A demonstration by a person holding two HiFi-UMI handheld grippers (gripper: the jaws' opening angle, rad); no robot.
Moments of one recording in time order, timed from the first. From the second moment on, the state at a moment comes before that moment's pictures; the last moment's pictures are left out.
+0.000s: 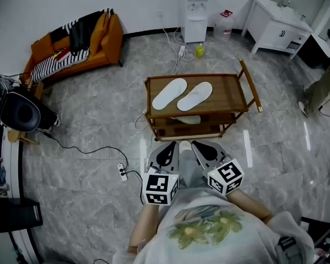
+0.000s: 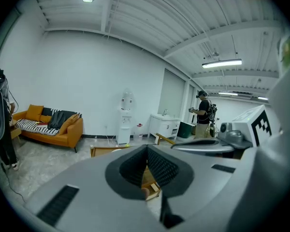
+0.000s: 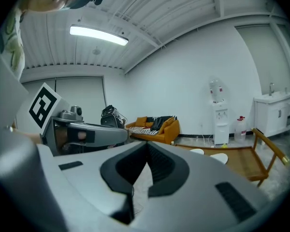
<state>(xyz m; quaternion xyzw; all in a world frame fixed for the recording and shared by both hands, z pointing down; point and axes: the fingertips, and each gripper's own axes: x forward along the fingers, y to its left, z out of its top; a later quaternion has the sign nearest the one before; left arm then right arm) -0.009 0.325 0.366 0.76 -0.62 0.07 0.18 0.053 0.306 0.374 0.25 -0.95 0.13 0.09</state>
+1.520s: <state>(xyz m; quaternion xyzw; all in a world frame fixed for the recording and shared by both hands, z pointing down) -0.078 0.109 0.423 0.76 -0.58 0.26 0.14 -0.014 0.081 0.424 0.26 -0.94 0.18 0.13</state>
